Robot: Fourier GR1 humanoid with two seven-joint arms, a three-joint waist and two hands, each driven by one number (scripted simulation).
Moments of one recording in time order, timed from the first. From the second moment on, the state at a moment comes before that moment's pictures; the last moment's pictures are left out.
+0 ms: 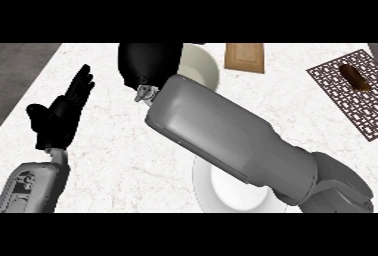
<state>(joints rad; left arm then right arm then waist) -0.28 0.25 0.01 -1.48 -0.01 0.05 0.14 -1.37 -0.01 0.66 -0.97 0.83 -0.14 1.16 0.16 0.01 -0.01</state>
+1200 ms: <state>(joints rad) -0.27 0.25 0.05 -1.47 -0.01 0.07 0.11 -1.32 0.00 0.58 -0.50 0.62 -0.49 1.01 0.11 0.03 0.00</state>
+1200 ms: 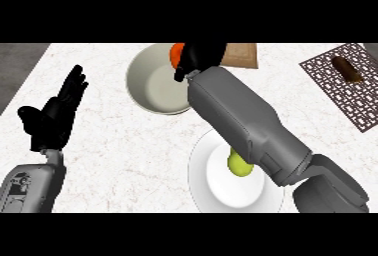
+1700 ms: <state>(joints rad) -0.24 0.26 0.06 -1.49 -0.01 0.06 0.12 -1.23 0.00 0.48 -0.47 0.42 -0.59 0.77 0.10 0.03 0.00</state>
